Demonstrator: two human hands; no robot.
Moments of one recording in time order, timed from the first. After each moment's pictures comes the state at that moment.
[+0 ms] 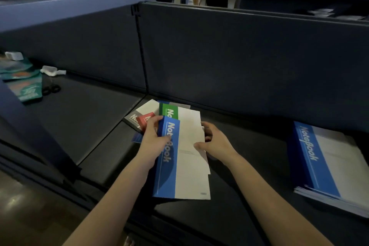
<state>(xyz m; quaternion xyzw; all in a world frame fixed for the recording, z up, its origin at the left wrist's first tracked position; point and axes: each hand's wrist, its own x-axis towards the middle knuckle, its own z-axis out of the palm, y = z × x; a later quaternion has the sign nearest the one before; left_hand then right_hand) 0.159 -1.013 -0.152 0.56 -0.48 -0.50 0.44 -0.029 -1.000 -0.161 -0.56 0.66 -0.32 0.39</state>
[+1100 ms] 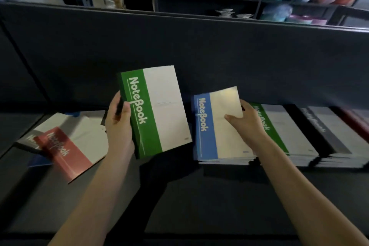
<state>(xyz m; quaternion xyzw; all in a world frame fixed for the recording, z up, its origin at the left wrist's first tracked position) -0.004 -0.976 -0.109 0.34 -0.44 -0.55 0.62 -0.274 -0.868 -0.106 -0.37 0.78 -0.48 0.17</state>
